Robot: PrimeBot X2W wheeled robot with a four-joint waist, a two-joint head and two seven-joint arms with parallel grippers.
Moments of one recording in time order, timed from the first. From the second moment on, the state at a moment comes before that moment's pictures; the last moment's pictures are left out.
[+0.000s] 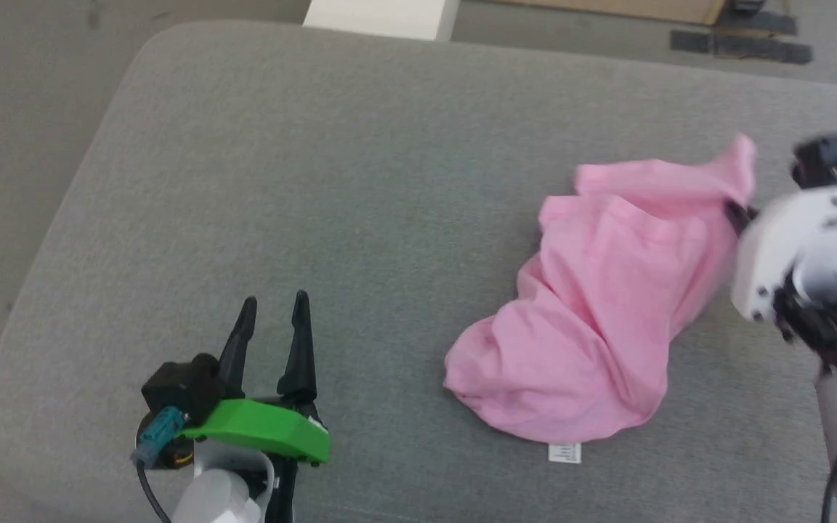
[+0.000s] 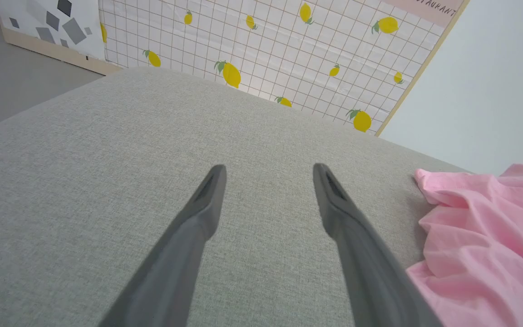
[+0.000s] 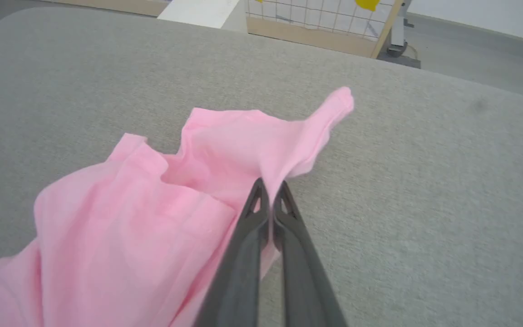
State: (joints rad) left arm -0.12 0.06 -0.16 0.15 -0.40 -0.02 -0.26; right arm -0.53 -0.24 -0.03 0.32 0.23 0.13 0.58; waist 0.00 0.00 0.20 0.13
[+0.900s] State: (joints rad) left arm -0.25 0.05 -0.34 0.22 -0.48 -0.07 0.02; right arm -0.04 -0.05 -0.45 0.10 0.20 0.13 0.32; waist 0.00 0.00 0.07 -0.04
